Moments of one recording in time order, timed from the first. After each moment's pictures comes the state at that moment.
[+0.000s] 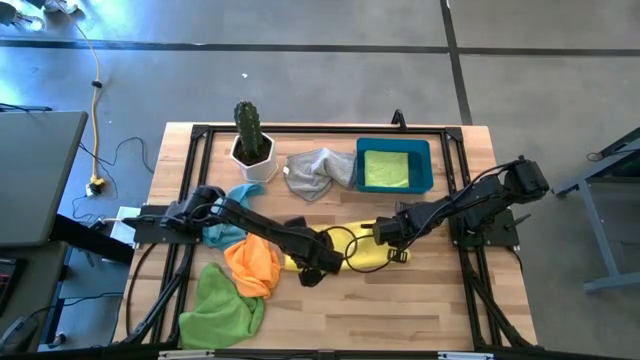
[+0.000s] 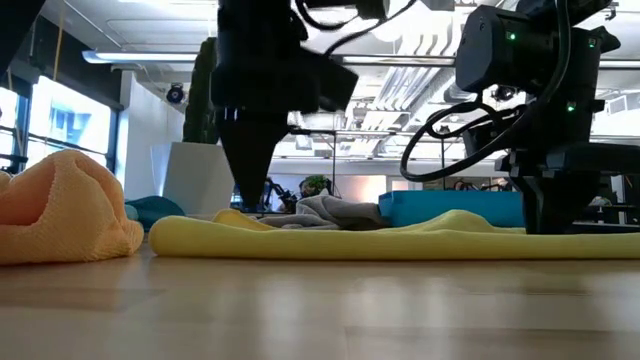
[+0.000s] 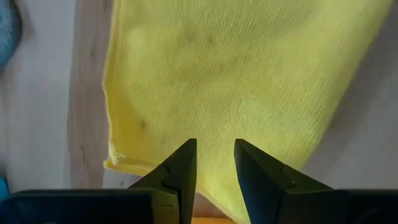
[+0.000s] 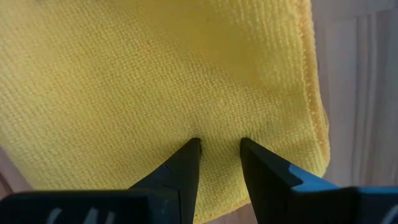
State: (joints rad) left arm -0.19 2.18 1.73 -1.21 -0.22 -0.62; right arm 0.21 1.56 0.74 -0.69 0.13 0.40
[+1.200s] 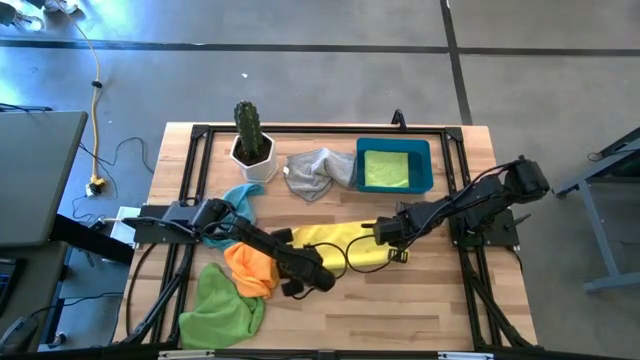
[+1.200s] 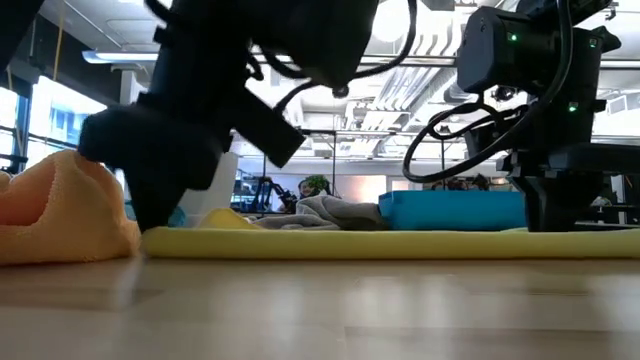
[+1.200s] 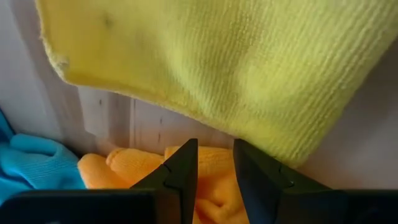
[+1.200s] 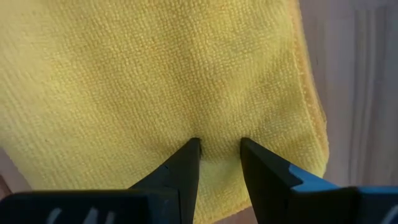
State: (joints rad) left arm -0.26 2.29 1.76 -1.44 -0.14 -0.71; right arm 0.21 1.55 0.74 -0.71 0.13 0.40
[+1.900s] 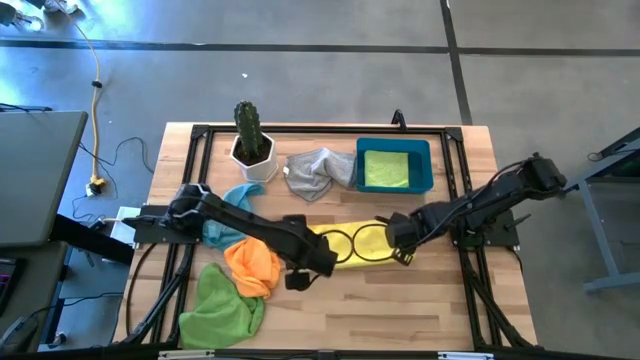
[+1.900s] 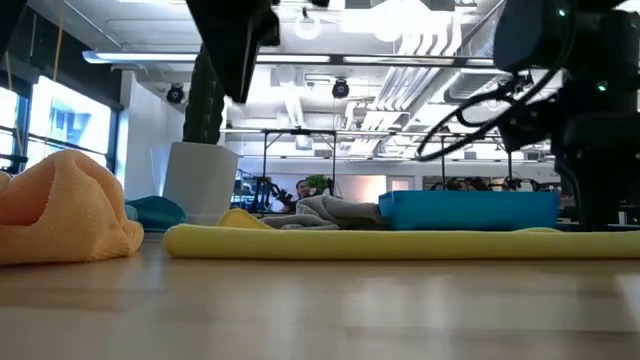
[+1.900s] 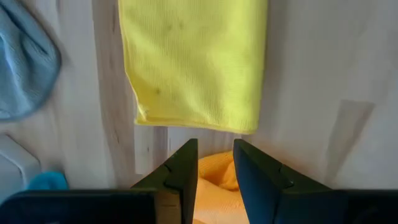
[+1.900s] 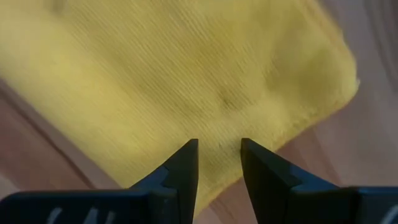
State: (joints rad) left arm -0.24 2.06 1.90 -1.43 -0.17 -0.42; right arm 0.28 1.39 0.67 -0.75 0.05 0.84
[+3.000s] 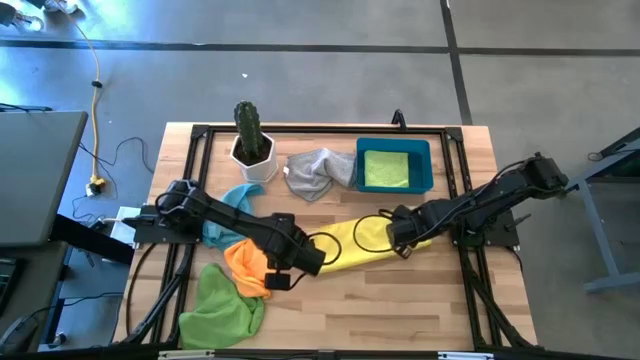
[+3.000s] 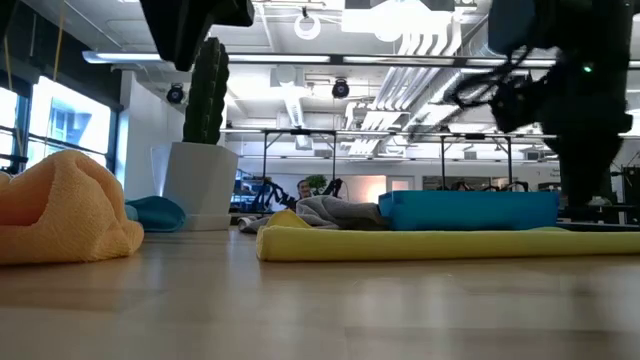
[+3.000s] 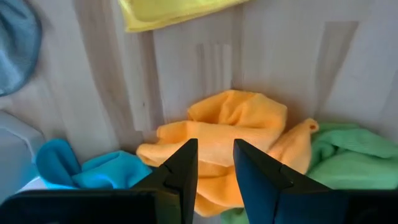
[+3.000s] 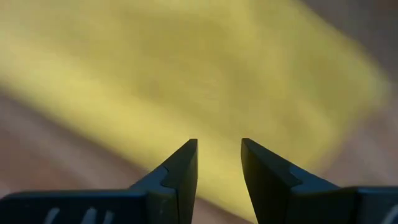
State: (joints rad) left arm -0.27 1.99 1.89 -1.57 -0.08 -0.35; right arm 0.28 1.38 0.76 -0.88 0.11 0.97
